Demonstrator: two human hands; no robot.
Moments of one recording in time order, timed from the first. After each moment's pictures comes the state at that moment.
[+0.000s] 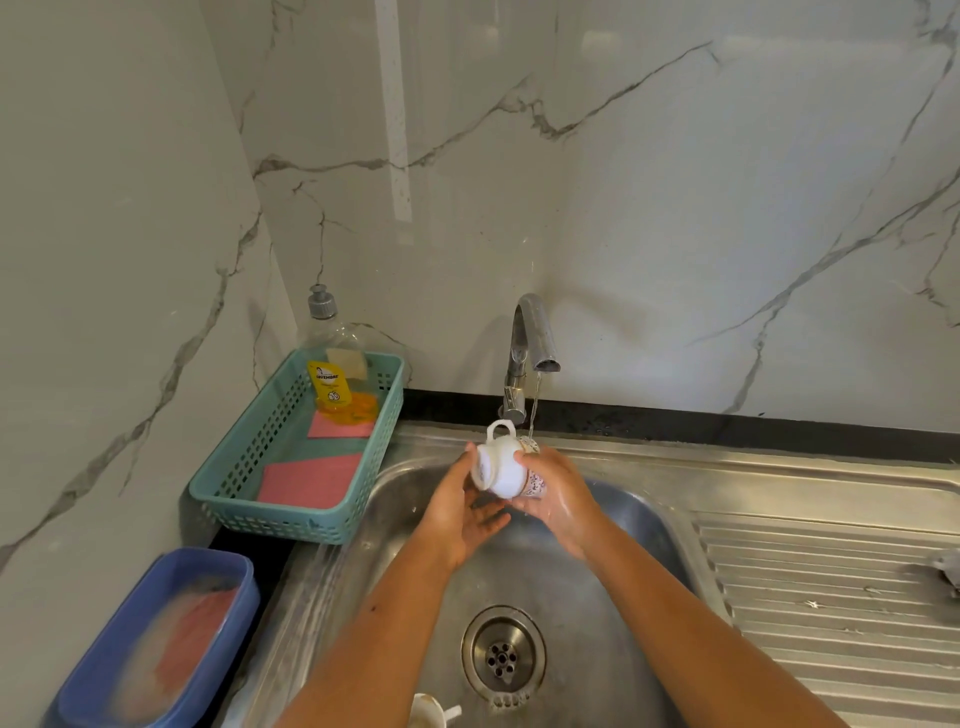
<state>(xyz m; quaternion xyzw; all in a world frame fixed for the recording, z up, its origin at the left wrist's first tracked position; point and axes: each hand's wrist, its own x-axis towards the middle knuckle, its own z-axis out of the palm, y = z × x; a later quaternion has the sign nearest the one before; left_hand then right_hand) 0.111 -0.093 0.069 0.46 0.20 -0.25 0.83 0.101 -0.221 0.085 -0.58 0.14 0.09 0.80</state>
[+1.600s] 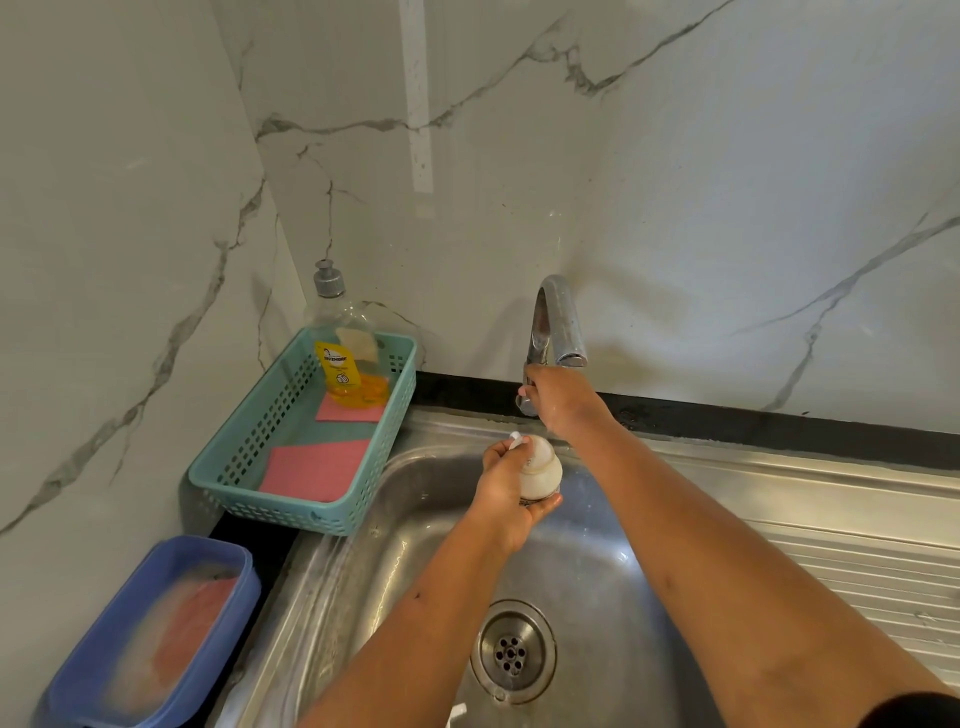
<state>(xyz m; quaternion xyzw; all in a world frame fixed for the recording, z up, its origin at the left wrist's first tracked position) 0.121 -0.135 0.084 0.43 0.26 -0.20 0.84 0.227 -0.229 0.104 -0.96 0.03 0.07 0.28</state>
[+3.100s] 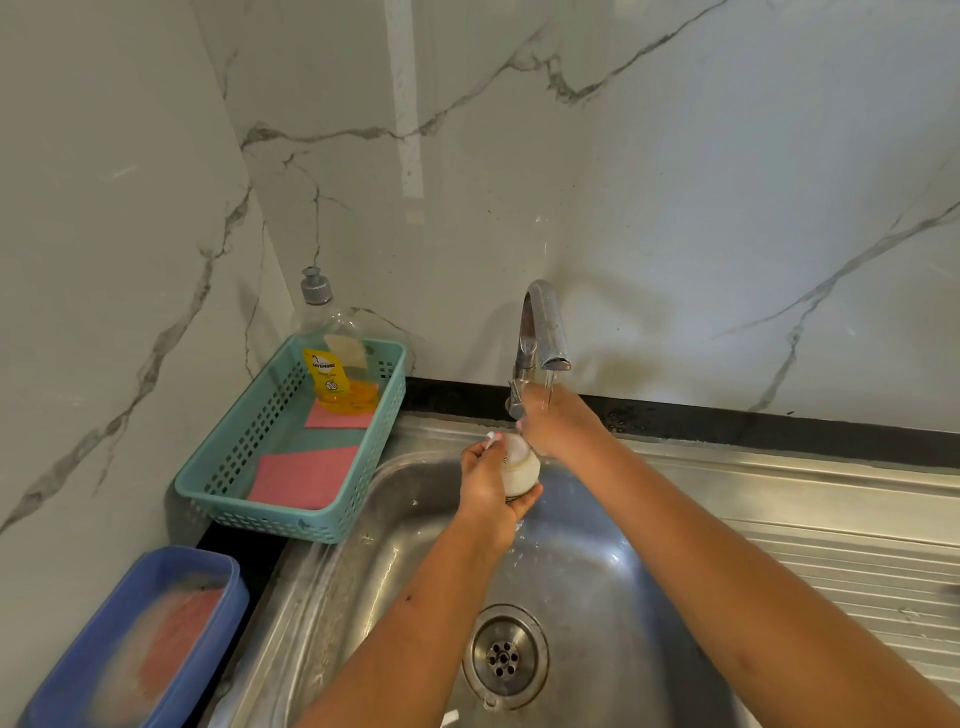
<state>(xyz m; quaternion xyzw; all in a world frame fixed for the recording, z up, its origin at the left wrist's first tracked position) 0.125 -0.136 0.092 0.41 0.29 -0.16 0.85 0.178 -0.224 0.137 -0.97 0.03 0.10 0.23</state>
